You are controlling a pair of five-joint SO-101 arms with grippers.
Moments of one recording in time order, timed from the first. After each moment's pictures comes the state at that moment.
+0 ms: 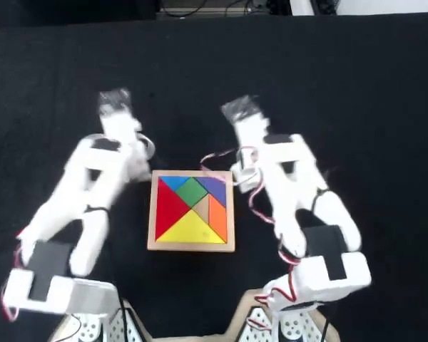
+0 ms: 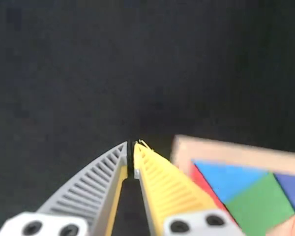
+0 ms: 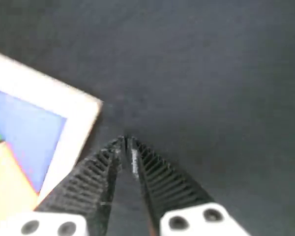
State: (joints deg) left arm -0.8 -4.3 30.8 48.9 11.4; right arm -5.4 2.1 29.9 53.5 16.0
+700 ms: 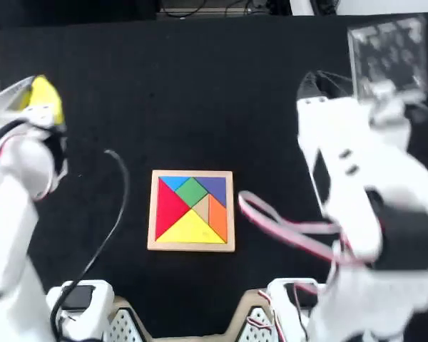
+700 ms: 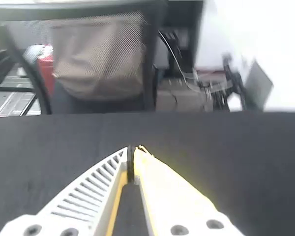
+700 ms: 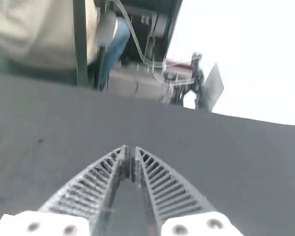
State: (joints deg) left arm -9.1 -45.2 -14.5 82.7 0.1; right arm -0.5 -41.3 -13.8 83.3 9.7
